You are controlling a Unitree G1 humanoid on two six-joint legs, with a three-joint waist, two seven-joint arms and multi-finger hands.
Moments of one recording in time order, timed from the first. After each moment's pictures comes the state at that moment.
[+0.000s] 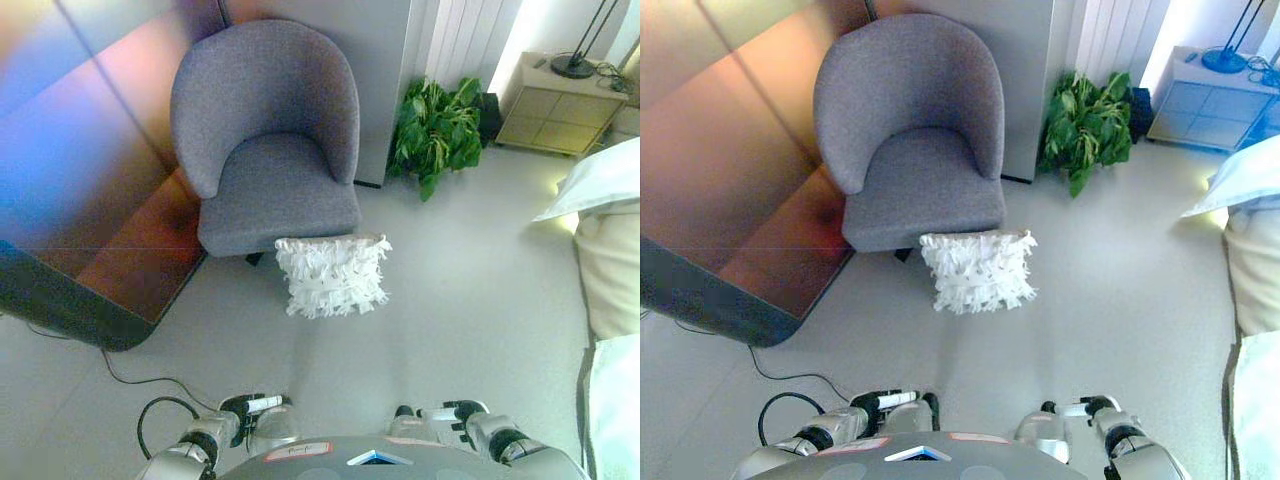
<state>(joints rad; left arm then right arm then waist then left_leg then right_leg) -0.07 0.18 -0.22 1.24 -0.27 0.19 -0.06 -0.07 -0.32 0.29 1.24 0.07 0.27 -0.05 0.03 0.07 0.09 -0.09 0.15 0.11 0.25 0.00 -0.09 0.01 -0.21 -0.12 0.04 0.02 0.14</state>
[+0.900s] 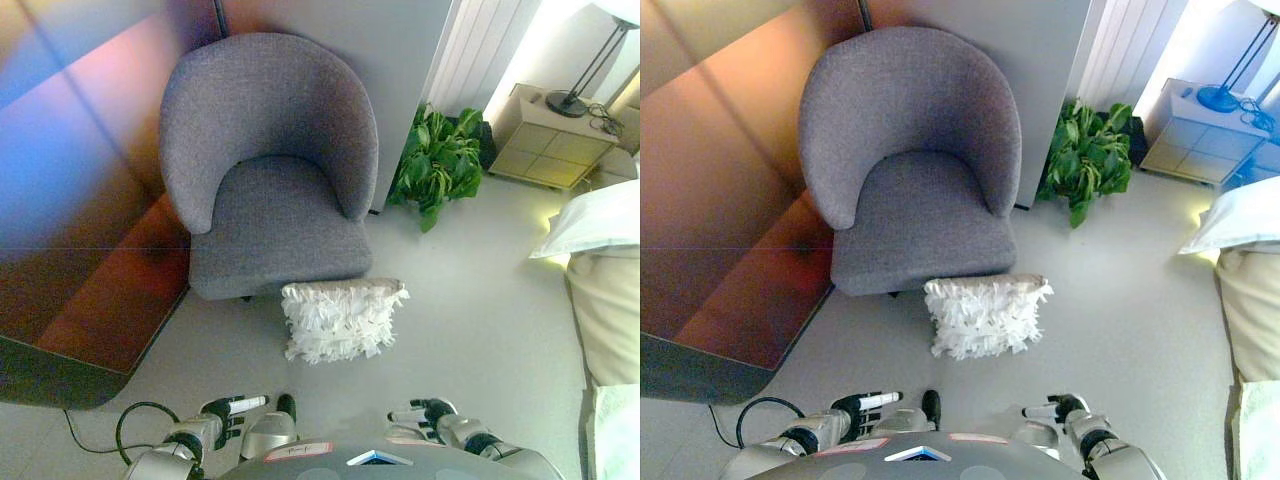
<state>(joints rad) -0.08 0.26 -0.21 1.28 -0.32 0.21 -0.03 -0.09 -0.20 0.30 1.25 0.02 0.19 -0.04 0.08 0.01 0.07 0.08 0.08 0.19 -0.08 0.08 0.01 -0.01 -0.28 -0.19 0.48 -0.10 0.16</state>
